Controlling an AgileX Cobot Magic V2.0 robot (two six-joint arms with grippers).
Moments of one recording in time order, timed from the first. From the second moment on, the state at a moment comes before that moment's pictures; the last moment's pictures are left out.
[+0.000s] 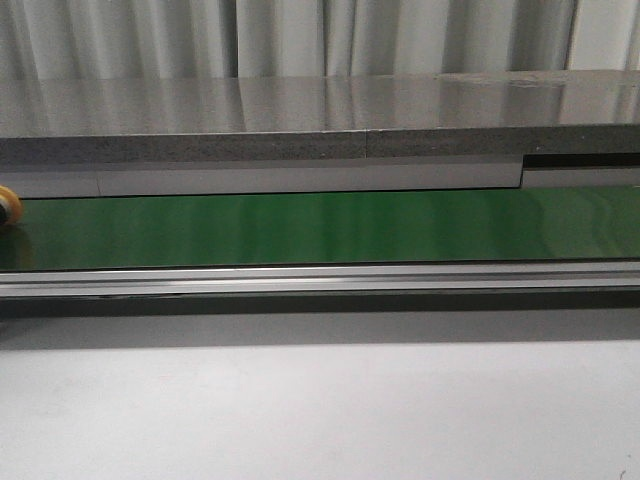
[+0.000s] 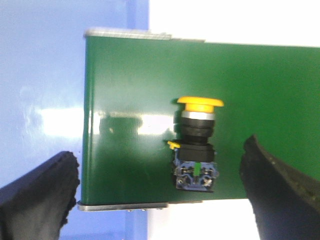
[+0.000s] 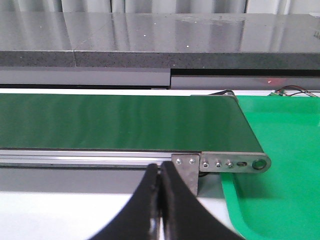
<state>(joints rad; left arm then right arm) 0.18 1.58 -1.36 -0.22 1.00 0.21 0.00 -0.01 0.03 0.11 0.16 -0.11</state>
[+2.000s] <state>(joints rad) 0.01 0.29 -0.22 -0.24 0.11 0.25 0.00 -0.01 0.03 0.11 0.16 -0.11</state>
